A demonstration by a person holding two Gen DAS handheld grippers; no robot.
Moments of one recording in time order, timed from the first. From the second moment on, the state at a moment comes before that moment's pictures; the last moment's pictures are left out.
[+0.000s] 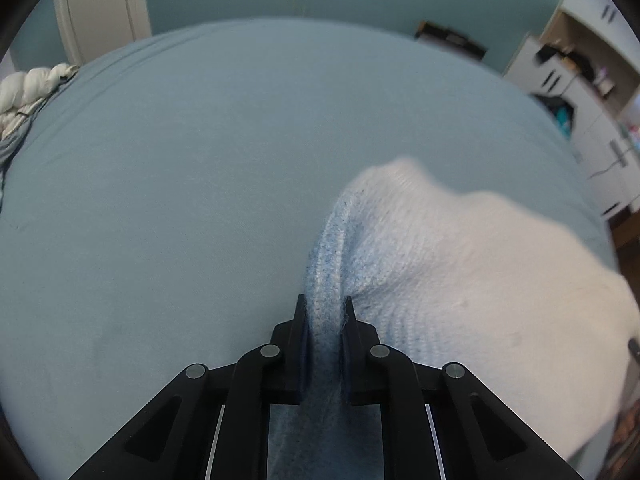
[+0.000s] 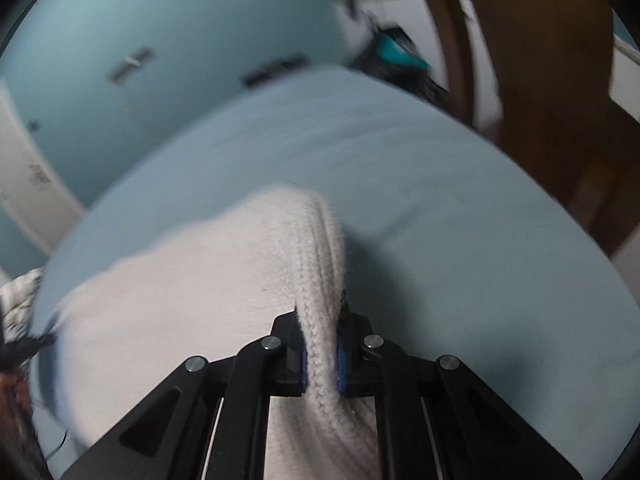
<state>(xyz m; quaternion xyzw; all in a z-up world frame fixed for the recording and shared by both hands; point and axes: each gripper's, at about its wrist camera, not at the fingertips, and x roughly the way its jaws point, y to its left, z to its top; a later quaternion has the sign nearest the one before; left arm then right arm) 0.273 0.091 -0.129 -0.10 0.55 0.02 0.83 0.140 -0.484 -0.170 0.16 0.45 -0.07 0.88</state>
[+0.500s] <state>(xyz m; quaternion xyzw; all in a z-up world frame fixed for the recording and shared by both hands) 0.229 0.075 -0.073 -0.12 0.51 -0.05 0.85 0.123 -0.484 -0.154 0.21 0.40 -0.09 0.89</state>
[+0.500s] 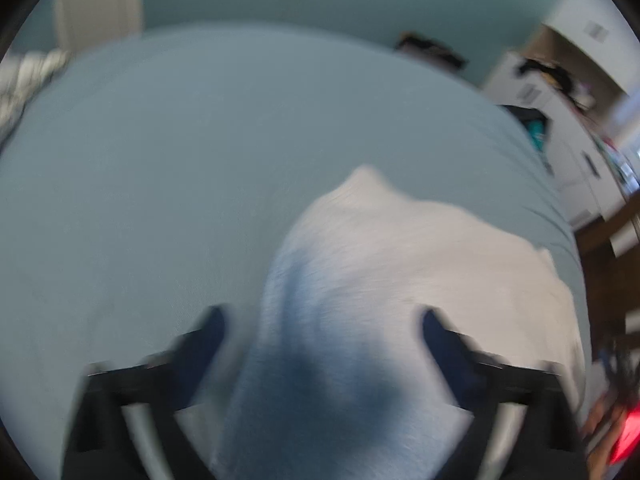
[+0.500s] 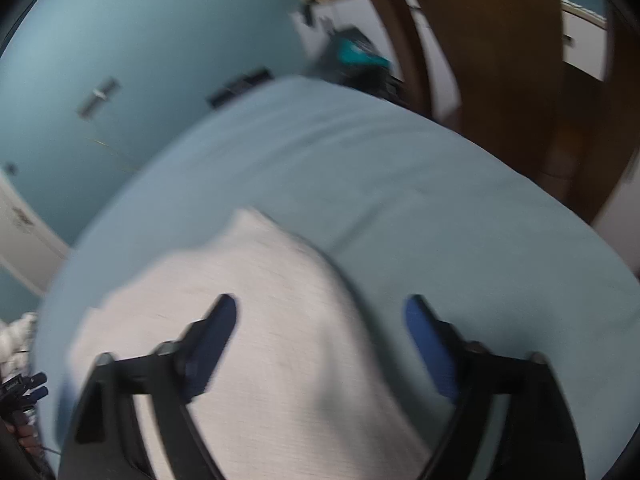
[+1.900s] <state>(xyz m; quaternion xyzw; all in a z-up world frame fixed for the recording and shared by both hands) 0.181 0.000 -0.045 0.11 0.46 0.02 0.88 0.070 -0.459 -0.105 0.30 0.41 -0.06 0.86</state>
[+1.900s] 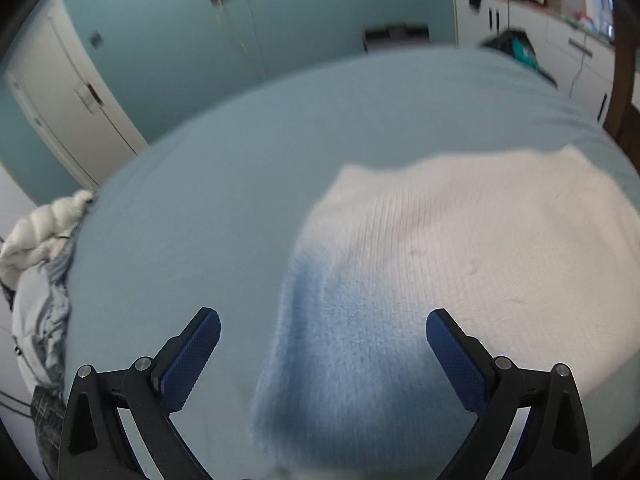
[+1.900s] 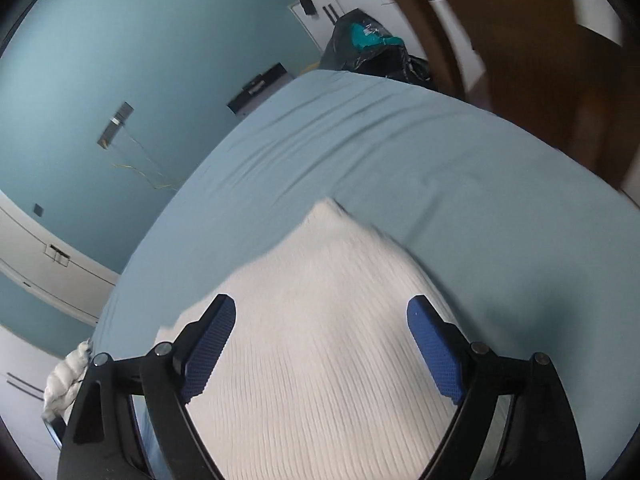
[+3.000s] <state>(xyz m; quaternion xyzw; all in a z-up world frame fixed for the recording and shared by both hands) 0.132 0.040 -0.118 -0.09 0.60 0.05 0.79 0.003 -0.478 -0.191 0.40 0.59 -0.04 0.70</state>
